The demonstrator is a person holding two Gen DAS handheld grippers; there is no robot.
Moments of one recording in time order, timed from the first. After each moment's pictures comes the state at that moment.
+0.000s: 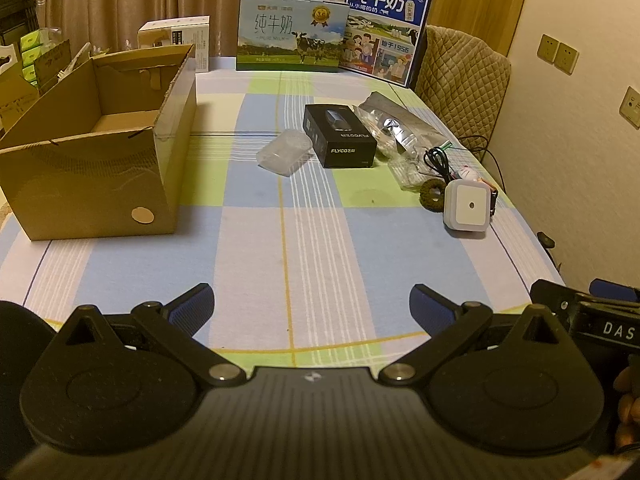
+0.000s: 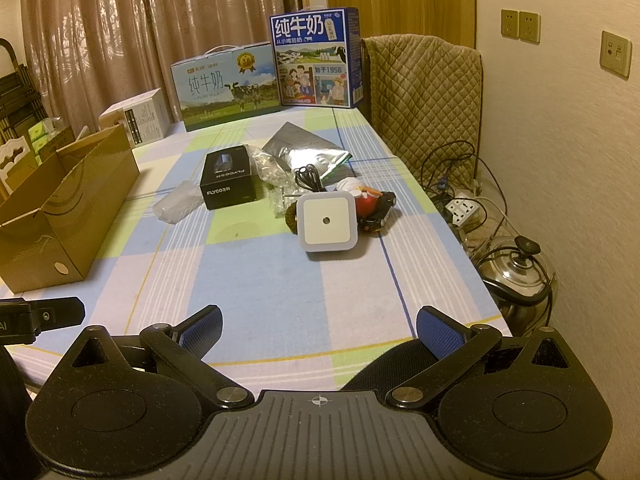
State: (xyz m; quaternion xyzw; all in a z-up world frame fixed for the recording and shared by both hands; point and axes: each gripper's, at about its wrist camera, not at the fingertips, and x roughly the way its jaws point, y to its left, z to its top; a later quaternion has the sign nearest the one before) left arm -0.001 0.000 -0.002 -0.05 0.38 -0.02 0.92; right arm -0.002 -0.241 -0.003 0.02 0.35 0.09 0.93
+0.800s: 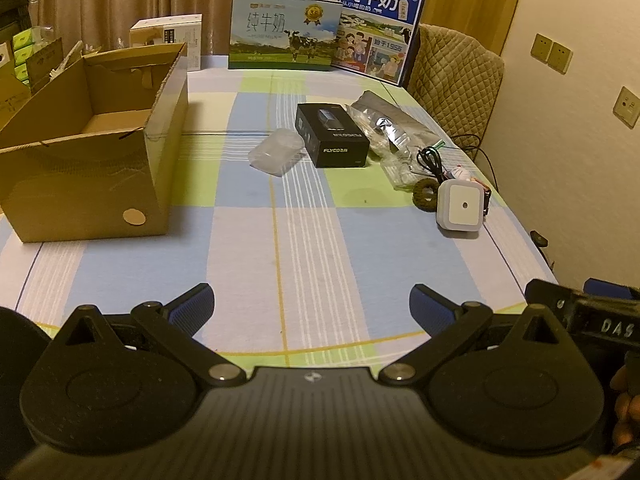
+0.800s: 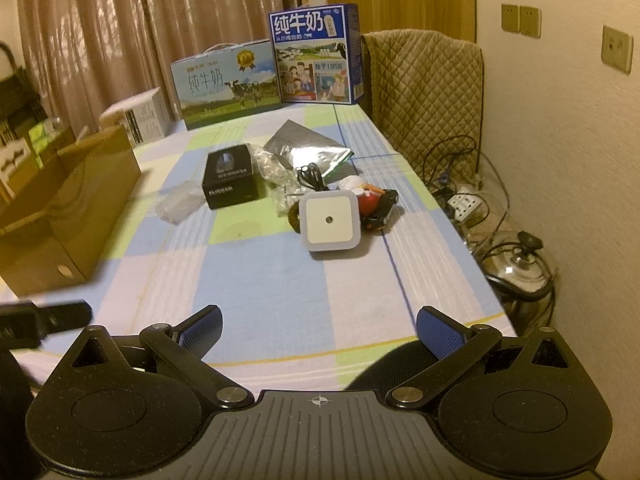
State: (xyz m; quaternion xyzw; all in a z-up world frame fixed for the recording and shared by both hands) left arm 0.005 0.001 -0.001 -0.06 0.39 -0.04 0.92; right arm 0.002 -0.242 0.000 0.04 0.36 0.10 0.93
